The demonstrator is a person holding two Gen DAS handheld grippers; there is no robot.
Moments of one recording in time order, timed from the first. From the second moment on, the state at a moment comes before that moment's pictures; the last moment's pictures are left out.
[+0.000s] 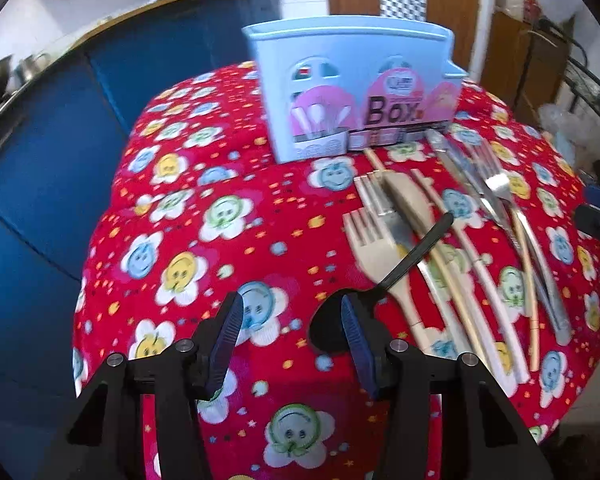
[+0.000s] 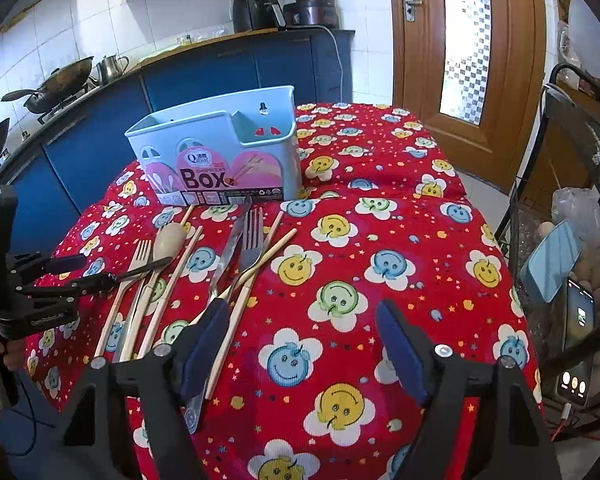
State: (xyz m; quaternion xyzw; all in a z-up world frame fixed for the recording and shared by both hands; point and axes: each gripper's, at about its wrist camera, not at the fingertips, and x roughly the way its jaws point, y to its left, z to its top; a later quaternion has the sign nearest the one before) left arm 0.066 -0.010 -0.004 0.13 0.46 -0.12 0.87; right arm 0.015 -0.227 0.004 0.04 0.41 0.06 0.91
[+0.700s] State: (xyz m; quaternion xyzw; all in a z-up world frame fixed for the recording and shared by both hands) left arm 0.062 -0.004 -0.008 0.20 0.48 -0.11 0.85; right arm 0.016 -0.234 0.001 0.06 0.42 0.07 0.90
